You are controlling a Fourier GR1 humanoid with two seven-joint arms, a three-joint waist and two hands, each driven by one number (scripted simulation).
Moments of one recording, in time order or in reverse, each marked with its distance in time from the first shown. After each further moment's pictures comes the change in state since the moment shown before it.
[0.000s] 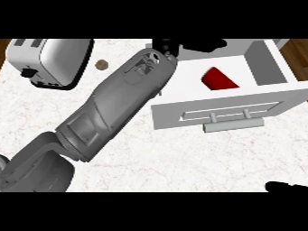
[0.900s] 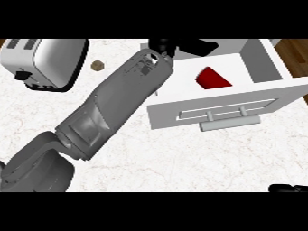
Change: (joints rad) left arm -0.004 0.000 -0.010 0.052 -0.138 -0.060 0.044; right arm 0.033 0.097 -0.060 0.099 -0.281 0.004 0.088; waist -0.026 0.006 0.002
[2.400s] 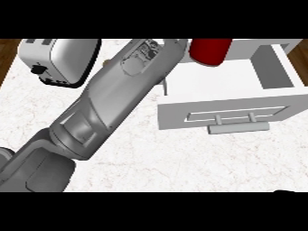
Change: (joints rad) left arm -0.052 0.000 0.259 -0.165 -0.162 -0.166 0.174; right arm 0.072 0.027 -0.022 -0.020 0.001 -0.015 -0.014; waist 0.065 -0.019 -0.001
